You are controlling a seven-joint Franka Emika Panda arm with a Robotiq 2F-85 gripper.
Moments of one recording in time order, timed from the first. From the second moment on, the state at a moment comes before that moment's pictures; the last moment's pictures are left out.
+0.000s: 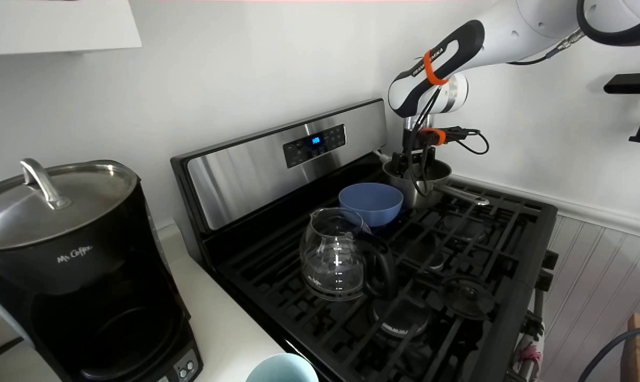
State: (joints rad) arm -0.39 0.69 -0.16 -1.49 0.14 2.15 -0.21
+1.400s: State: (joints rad) arm -0.35 0.69 -0.17 -1.56 0.13 2.36 -0.08
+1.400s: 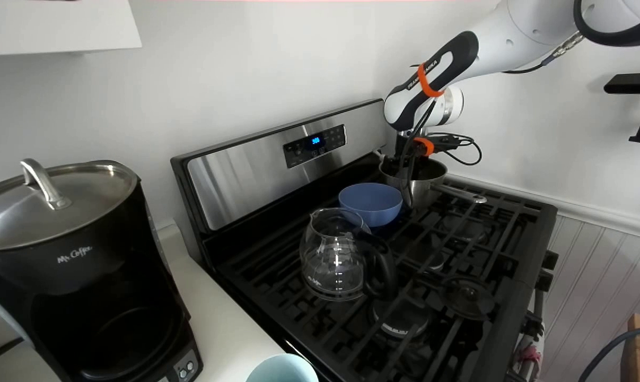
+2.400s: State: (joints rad) arm -0.33 0.68 -0.17 -1.60 0.11 2.36 -0.08
